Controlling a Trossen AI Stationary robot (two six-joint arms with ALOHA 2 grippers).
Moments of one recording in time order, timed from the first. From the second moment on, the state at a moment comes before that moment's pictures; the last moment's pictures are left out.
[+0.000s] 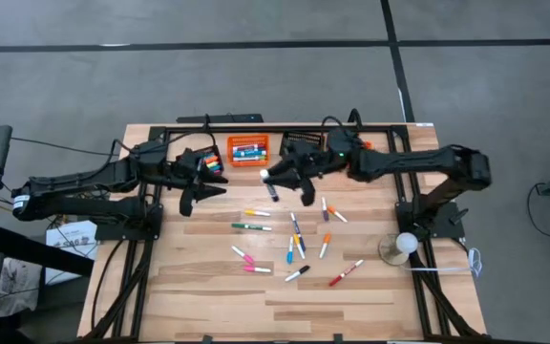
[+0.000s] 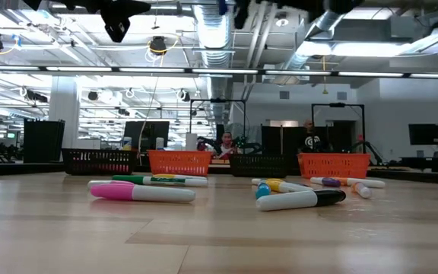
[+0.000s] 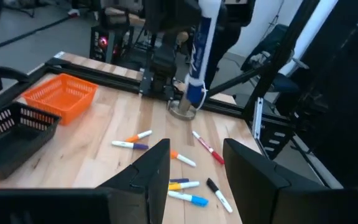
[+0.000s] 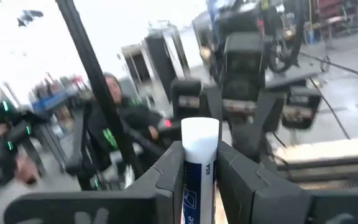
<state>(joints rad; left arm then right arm) 0.19 0.76 0.68 -0.11 0.31 -0.19 -0.15 1.52 1.10 0.49 -0.47 0.27</state>
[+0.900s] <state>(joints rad) 0.19 0.87 0.68 -0.01 0.24 -0.10 -0.20 1.91 1.50 0.56 -0.54 0.31</state>
